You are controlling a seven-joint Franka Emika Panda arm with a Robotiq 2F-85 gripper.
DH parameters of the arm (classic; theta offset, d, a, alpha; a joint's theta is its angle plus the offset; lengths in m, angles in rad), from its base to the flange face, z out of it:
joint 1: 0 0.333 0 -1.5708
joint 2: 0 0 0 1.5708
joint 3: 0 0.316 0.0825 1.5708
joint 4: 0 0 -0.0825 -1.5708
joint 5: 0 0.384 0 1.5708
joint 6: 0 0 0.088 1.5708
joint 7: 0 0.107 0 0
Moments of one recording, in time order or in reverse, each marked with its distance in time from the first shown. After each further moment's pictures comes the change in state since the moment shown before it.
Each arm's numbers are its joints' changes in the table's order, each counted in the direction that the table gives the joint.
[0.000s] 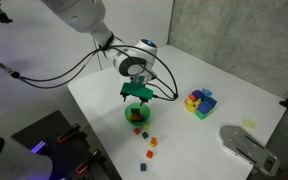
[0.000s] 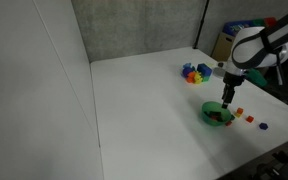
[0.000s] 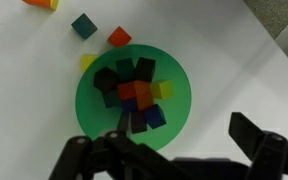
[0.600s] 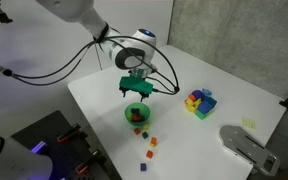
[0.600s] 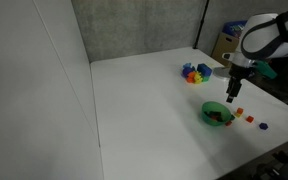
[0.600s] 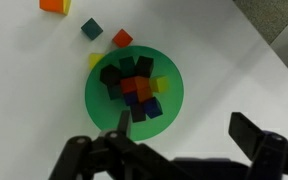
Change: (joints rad) arm 0.023 -0.120 -0.030 -0.050 0.000 -0.030 0.001
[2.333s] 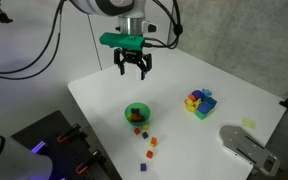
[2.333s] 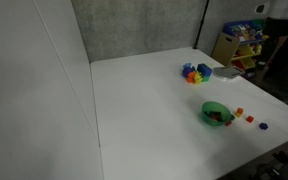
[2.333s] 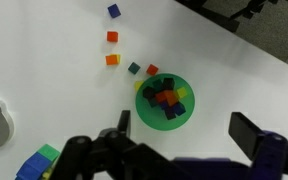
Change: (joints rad) arm 0.060 -0.398 -0.058 0.010 -0.269 -0.356 0.407
